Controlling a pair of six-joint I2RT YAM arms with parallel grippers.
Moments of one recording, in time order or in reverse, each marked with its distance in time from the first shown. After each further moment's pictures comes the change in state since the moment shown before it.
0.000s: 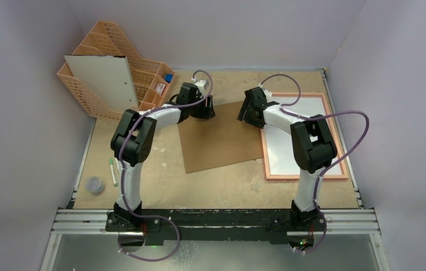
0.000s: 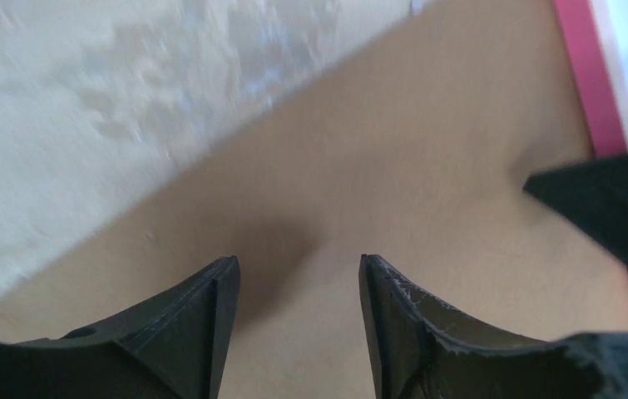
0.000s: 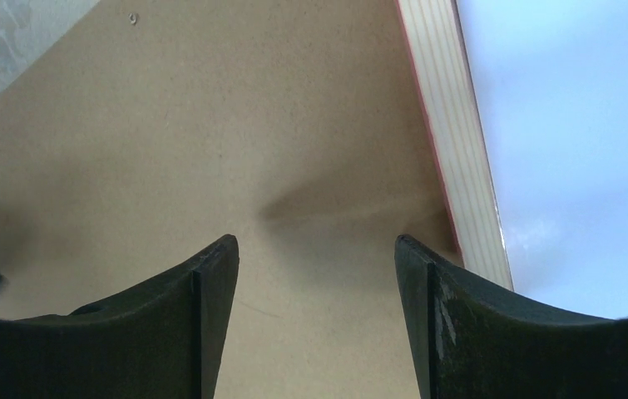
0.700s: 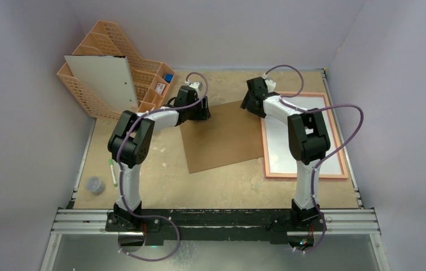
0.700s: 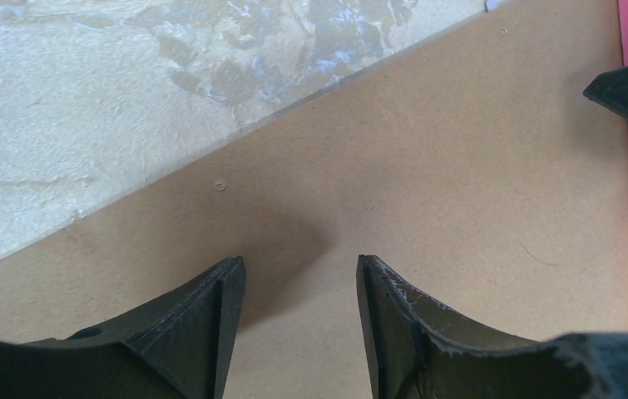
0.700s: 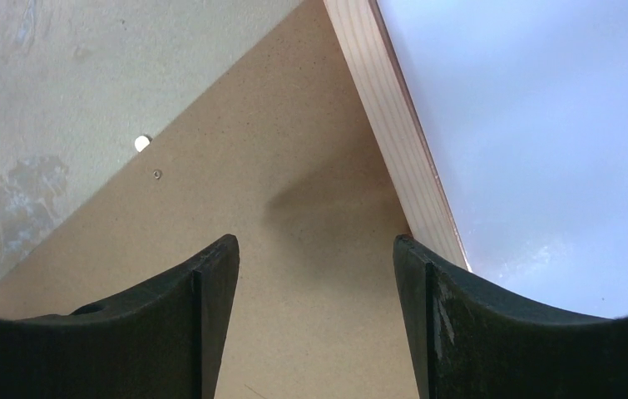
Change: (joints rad) left arm 0.011 -0.024 -0.102 0.014 -0.082 -0.093; right arm -0.055 0.141 0.206 -0.024 0.107 0.011
